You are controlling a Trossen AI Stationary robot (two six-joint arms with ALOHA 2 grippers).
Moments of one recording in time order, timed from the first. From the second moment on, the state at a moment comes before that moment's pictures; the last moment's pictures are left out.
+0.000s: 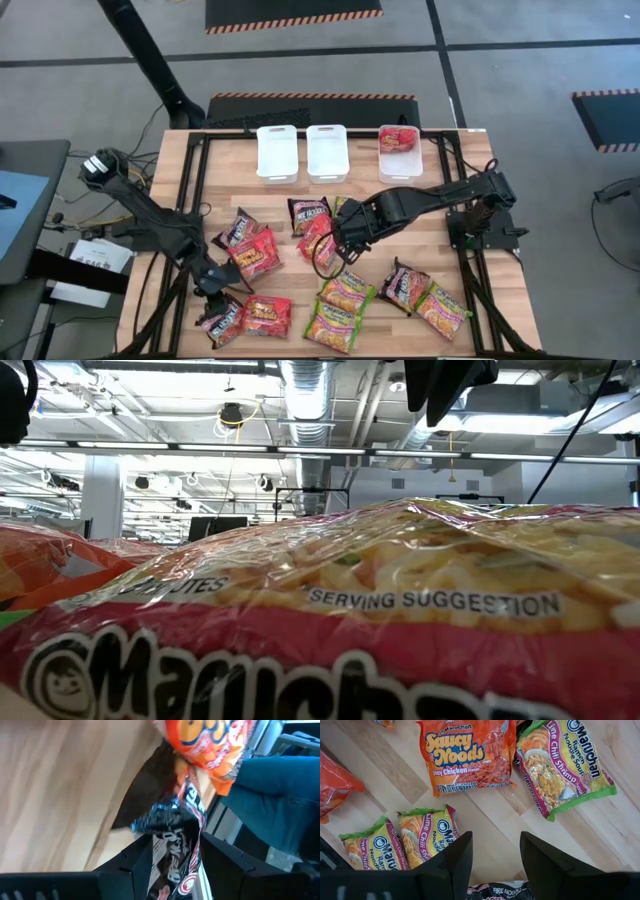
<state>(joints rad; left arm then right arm) -0.73 1.17 0.56 -0.26 0.27 -1.35 0.24 1.81 1.79 -1.32 0.13 0.98</state>
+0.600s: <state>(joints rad) -0.73 1.32 0.56 -0.10 0.33 -1.35 0.24 1.81 1.79 -1.33 0.13 0.98</state>
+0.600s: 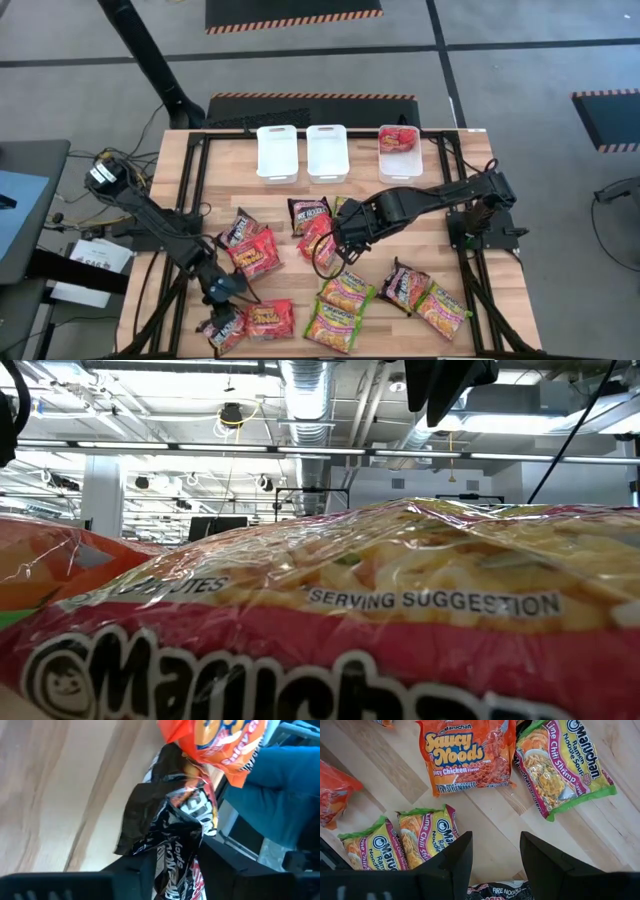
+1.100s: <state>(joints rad) -0.73 1.25 0.56 -0.13 0.35 -1.28 0.24 1.81 1.79 -1.30 0.13 0.99</state>
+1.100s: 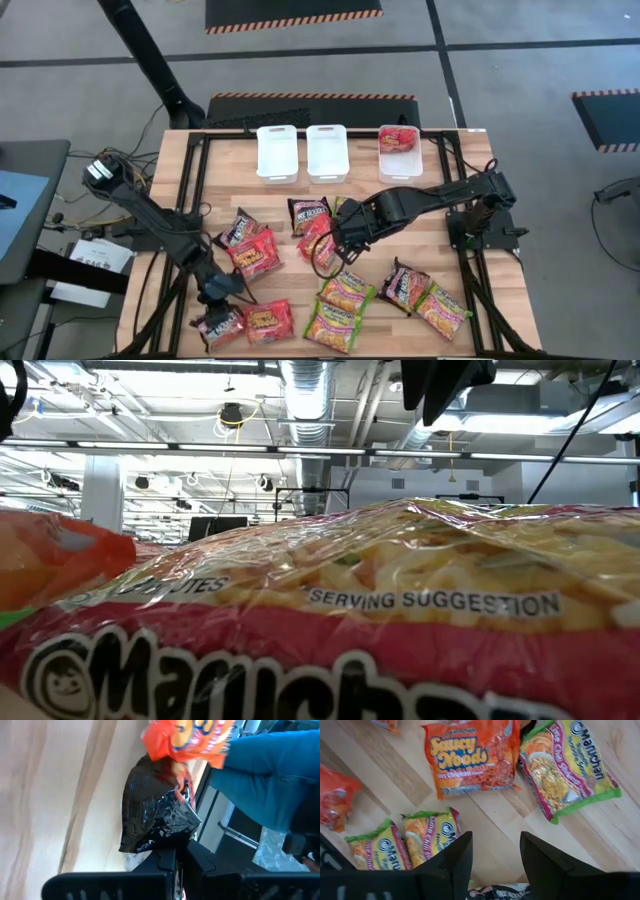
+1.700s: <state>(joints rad) -0.65 0.82 0.56 -0.42 0.22 -1.16 0.24 1.81 1.79 -1.01 0.09 0.80</state>
